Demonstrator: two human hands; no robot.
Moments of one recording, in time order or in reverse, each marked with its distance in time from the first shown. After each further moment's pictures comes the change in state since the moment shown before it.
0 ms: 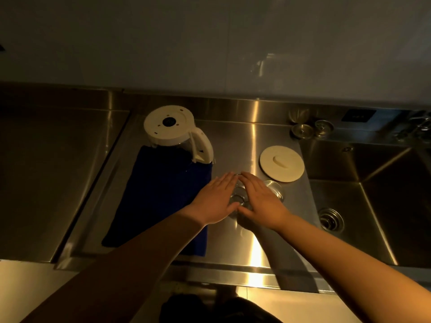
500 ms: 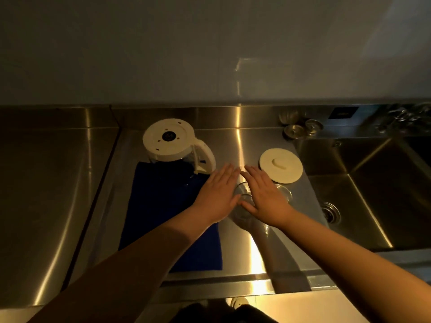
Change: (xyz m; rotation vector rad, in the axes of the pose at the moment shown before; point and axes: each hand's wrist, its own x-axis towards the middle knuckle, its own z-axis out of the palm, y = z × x) left_hand 0.005 -0.028 -0.031 0.075 0.129 0.070; right_hand 0.025 -0.024 -0.009 -0.171 0.122 0.088
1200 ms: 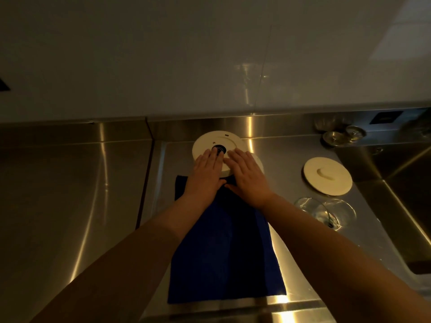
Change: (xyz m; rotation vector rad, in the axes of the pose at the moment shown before) left_hand 0.002 -0.176 -0.032 0.134 0.062 -0.165; right_hand 0.162 -0.105 0.055 -0.081 0.163 -0.089
